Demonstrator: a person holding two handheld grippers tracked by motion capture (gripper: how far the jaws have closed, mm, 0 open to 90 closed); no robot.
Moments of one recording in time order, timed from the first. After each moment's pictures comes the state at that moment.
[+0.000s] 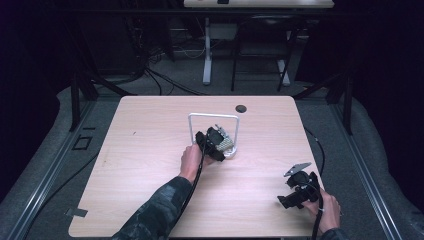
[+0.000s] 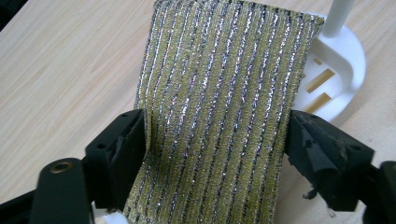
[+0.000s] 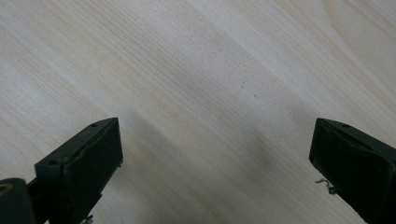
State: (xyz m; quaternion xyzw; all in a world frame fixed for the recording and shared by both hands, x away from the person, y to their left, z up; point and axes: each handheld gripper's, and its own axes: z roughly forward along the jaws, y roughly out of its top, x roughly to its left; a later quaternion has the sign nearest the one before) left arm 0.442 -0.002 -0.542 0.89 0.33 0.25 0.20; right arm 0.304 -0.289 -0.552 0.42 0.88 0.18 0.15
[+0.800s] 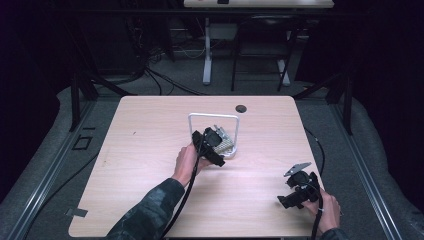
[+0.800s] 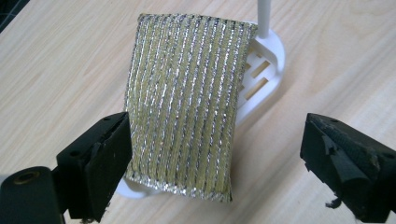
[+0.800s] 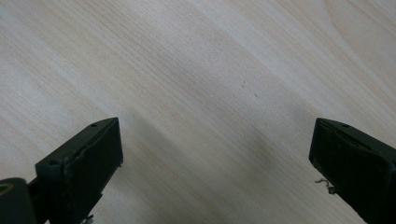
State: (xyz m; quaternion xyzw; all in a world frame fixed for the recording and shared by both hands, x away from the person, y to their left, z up) left arm 0.416 0.011 -0.508 0.90 0.30 0.21 0.22; right arm 0.304 -0.289 -0.552 0.42 0.88 0.18 0.14
